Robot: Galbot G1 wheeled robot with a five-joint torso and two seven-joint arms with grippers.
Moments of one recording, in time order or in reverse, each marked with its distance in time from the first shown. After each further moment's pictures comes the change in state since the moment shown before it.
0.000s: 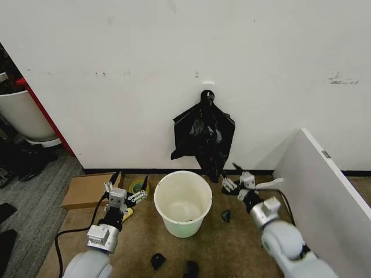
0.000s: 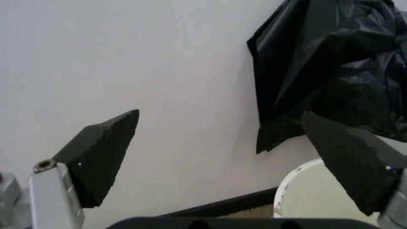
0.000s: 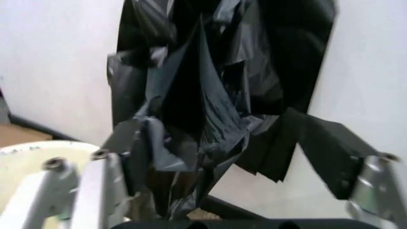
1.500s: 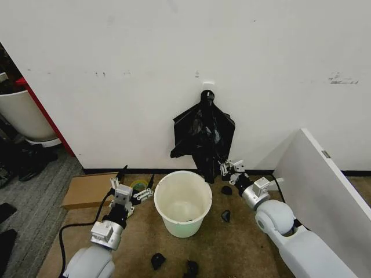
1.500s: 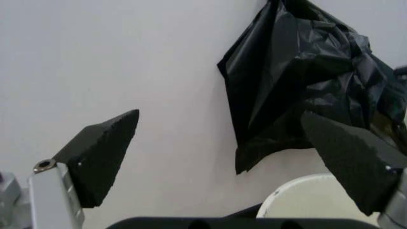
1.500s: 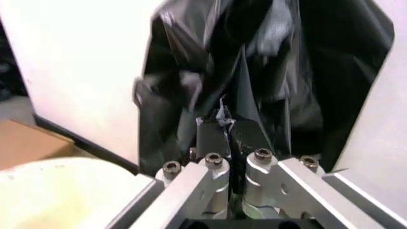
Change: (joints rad) left arm -0.098 0.099 0.079 -0.009 -0.031 0.025 0.006; right arm 0.105 -0.053 -0.100 0.013 0.072 -0.055 0.033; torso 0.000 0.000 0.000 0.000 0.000
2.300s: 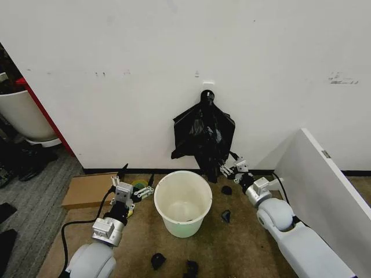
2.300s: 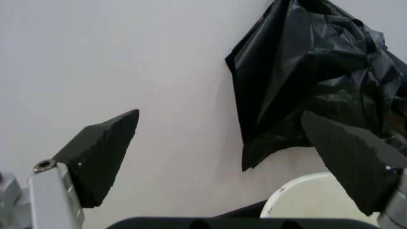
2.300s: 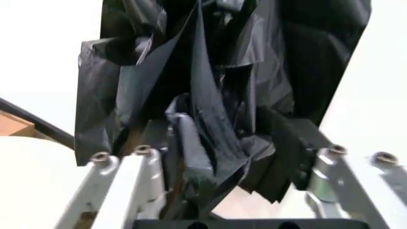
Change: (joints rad) left arm 0.004 -0.023 -0.013 0.010 -0.009 0.004 -0.004; right arm 0.052 0.019 0.003 -0.133 -0.080 0.049 -0.013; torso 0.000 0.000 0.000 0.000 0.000
